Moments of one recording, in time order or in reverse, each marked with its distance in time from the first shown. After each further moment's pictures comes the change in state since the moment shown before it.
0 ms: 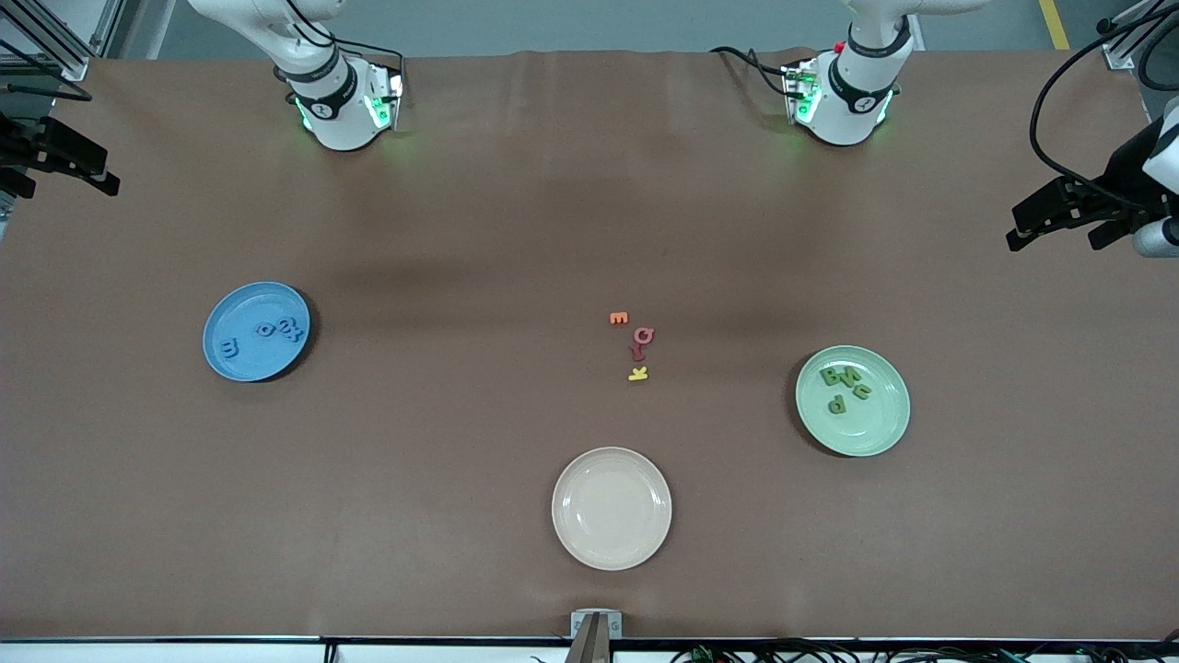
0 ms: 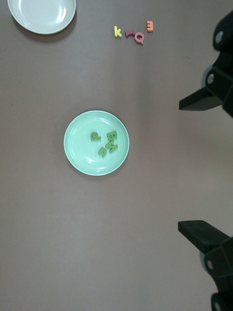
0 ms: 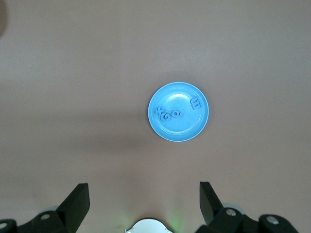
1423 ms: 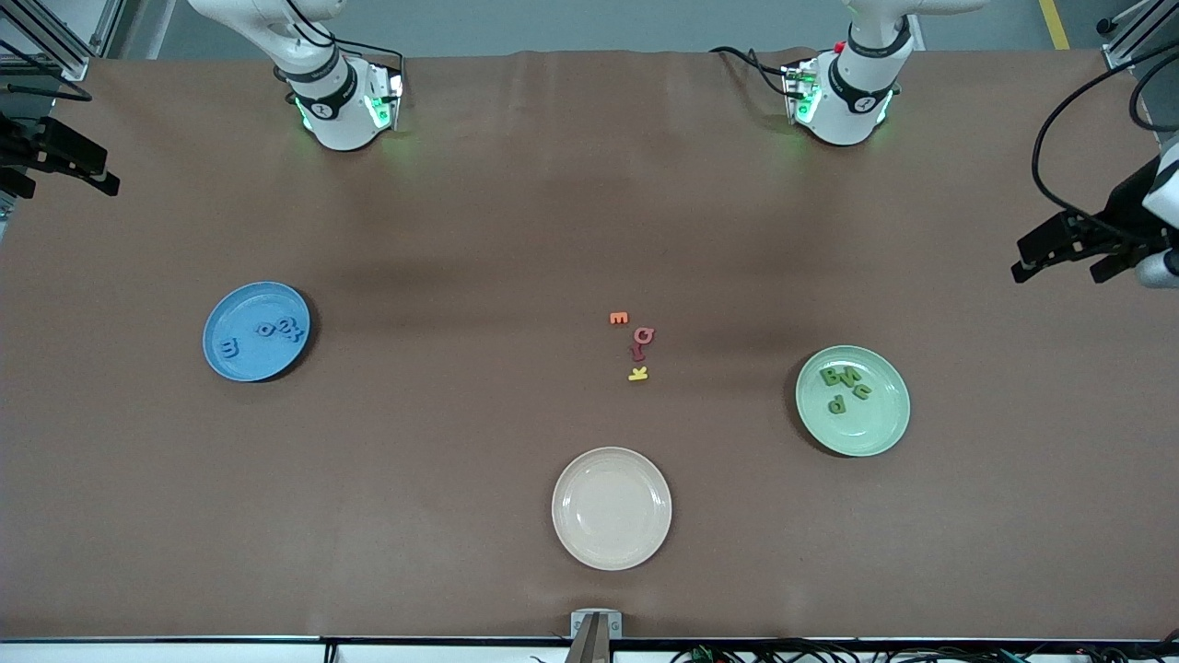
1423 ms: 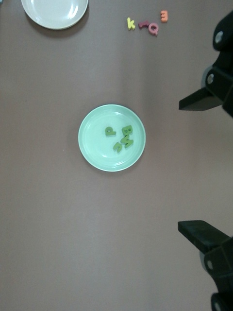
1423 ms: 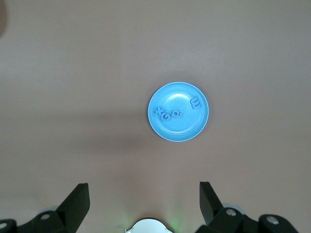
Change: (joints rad) left arm 0.003 0.002 0.034 -0.060 -0.013 0.106 0.057; right arm 0.000 0.000 0.000 0.000 0.000 0.000 0.000
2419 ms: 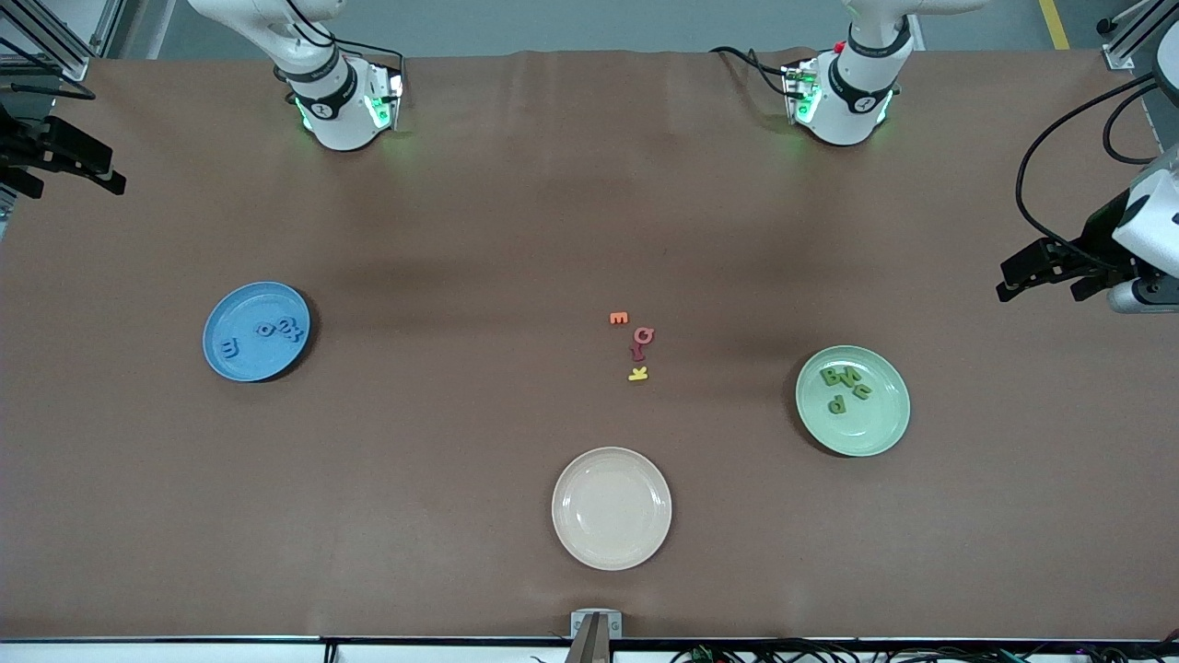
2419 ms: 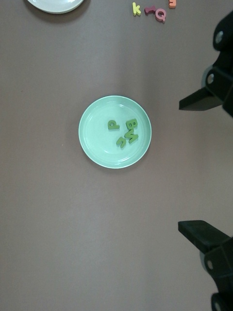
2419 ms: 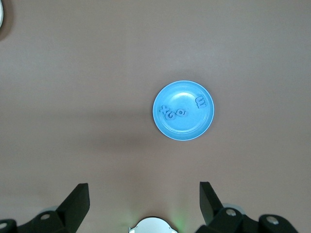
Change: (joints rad) left arm 0.004 0.021 0.014 -0.109 0.000 0.138 0.016; right arm 0.000 0.000 0.000 -0.002 0.019 -0.005 0.000
